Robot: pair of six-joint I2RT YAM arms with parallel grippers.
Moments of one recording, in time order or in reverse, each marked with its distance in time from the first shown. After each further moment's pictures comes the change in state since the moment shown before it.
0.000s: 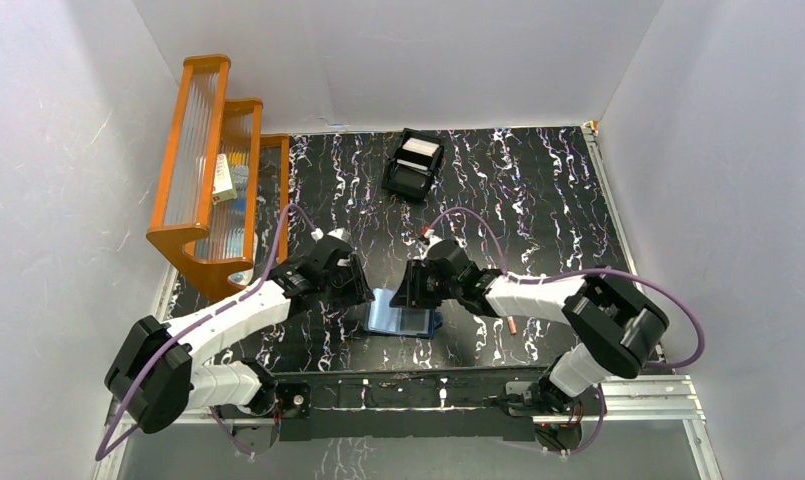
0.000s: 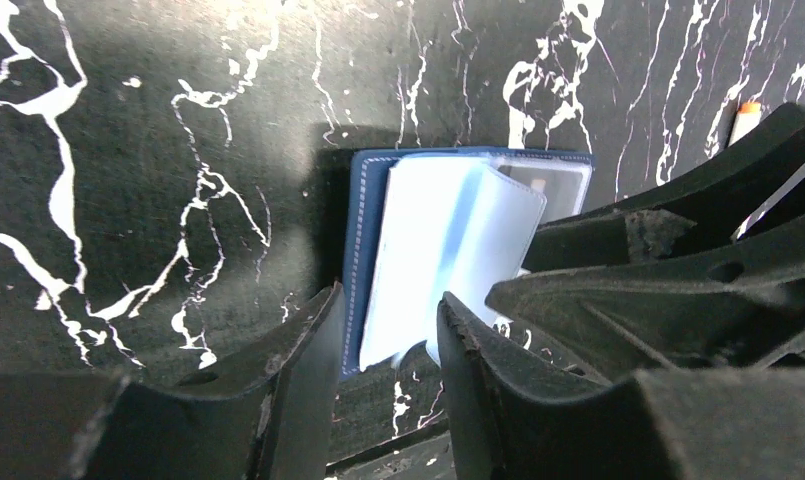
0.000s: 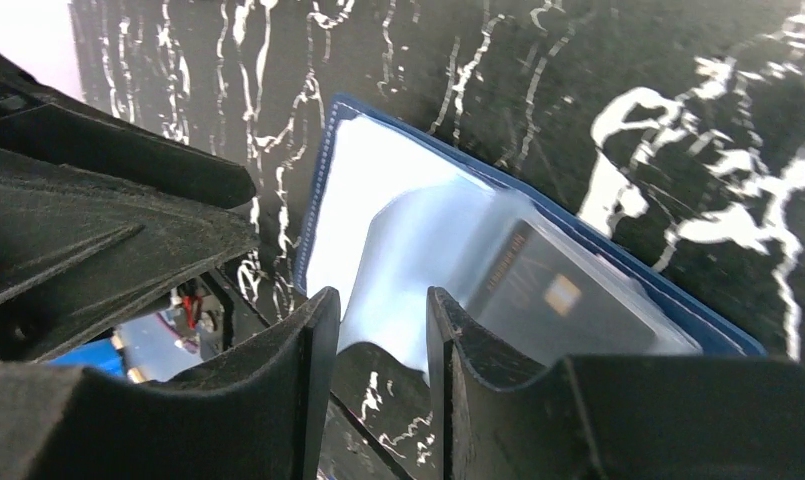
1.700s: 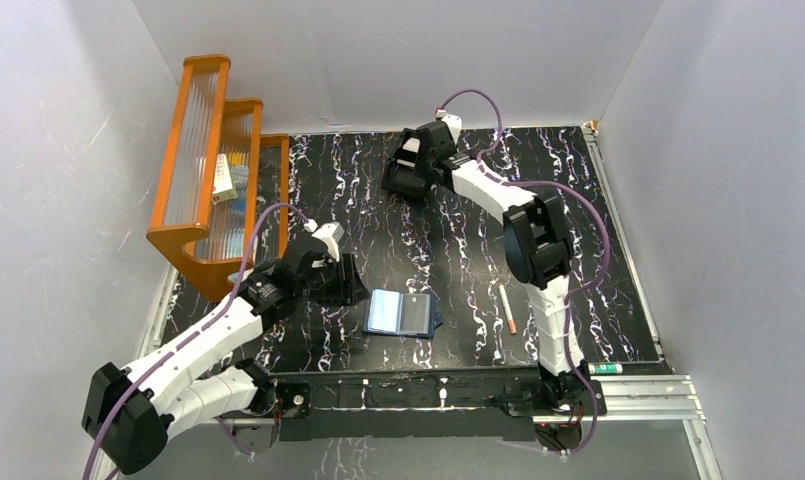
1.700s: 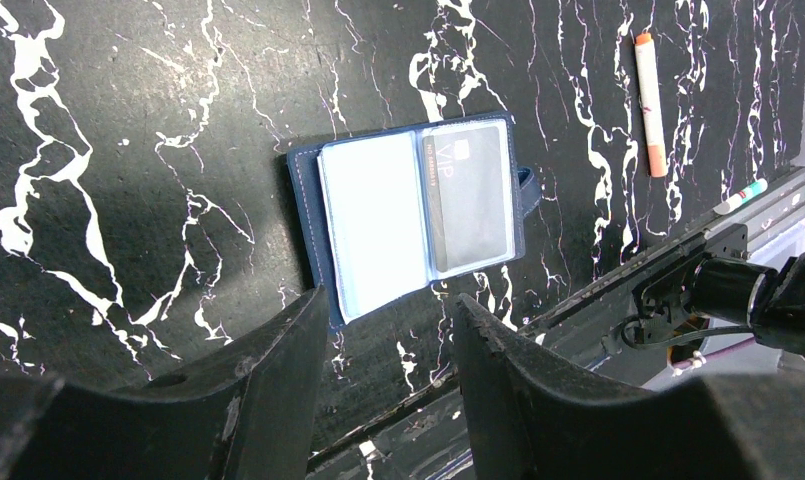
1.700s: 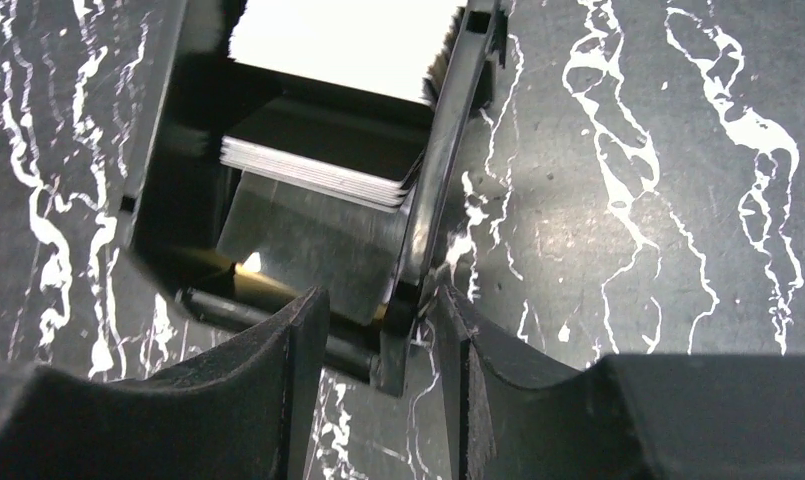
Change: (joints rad) left arm 0.056 -0.224 -0.001 -0.063 0.123 0.232; right arm -0.356 0.699 1.176 -0.485 0.523 -0.301
